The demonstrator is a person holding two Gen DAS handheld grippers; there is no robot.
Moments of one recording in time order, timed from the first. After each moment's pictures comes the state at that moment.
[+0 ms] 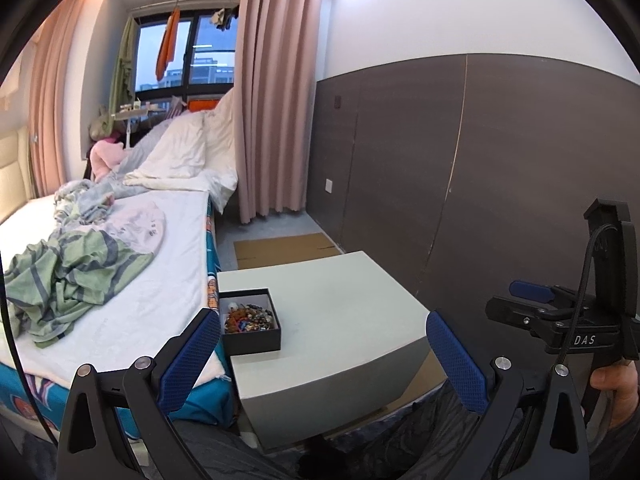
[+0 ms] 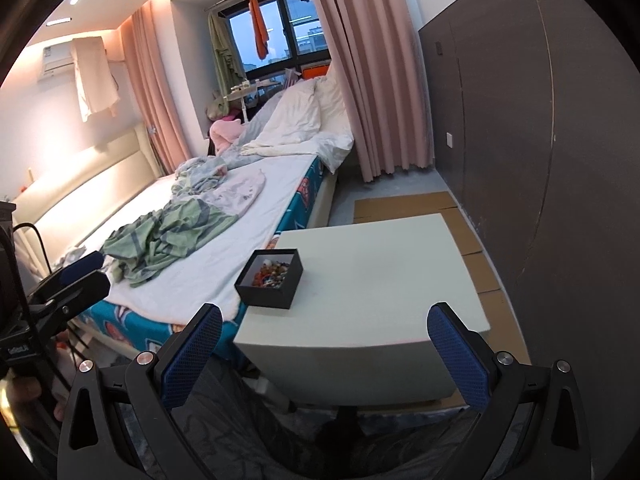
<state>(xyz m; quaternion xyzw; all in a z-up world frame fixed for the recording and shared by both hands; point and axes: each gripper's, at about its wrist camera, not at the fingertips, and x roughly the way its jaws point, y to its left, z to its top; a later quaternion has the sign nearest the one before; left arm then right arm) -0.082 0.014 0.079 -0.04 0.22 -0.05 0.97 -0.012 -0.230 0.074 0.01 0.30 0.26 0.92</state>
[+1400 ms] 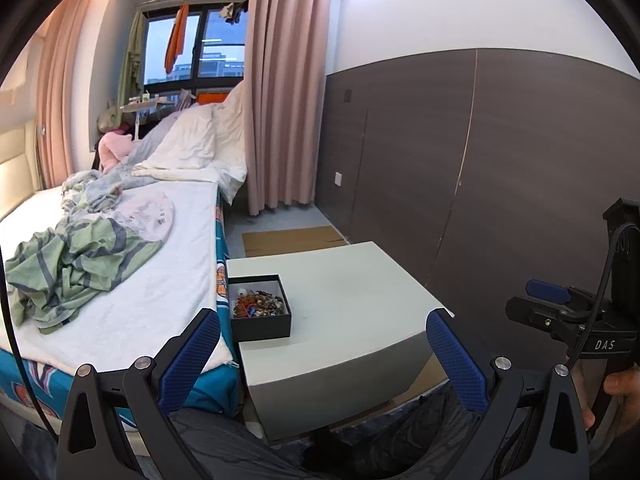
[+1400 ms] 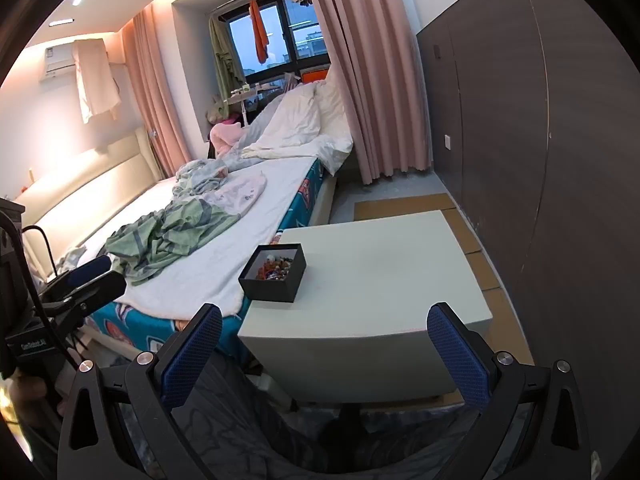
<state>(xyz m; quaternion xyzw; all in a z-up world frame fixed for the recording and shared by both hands) -0.088 0.021 0.063 -0.05 0.23 -0.04 0.97 -0.026 -0.230 0.063 0.01 0.30 0.26 0.92</state>
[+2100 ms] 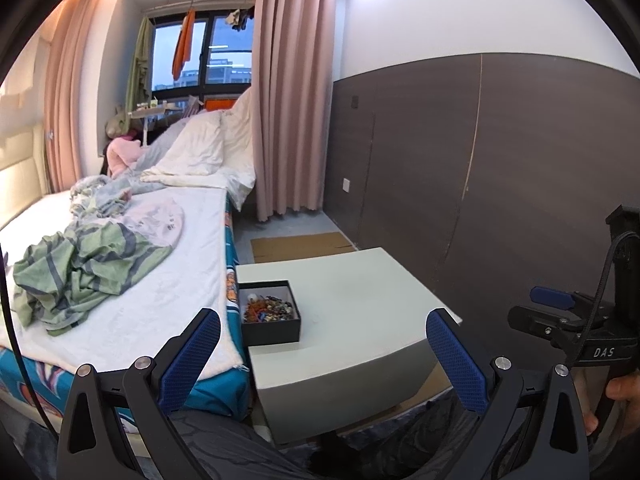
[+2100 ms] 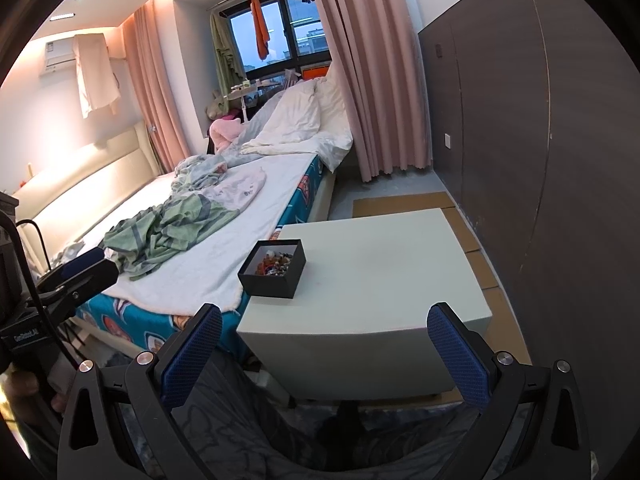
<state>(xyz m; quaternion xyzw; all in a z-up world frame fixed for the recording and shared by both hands) -0.093 0.019 0.065 -0.04 0.22 -0.02 0.97 -0.026 -0.226 0.060 0.01 0.30 0.26 0.92</state>
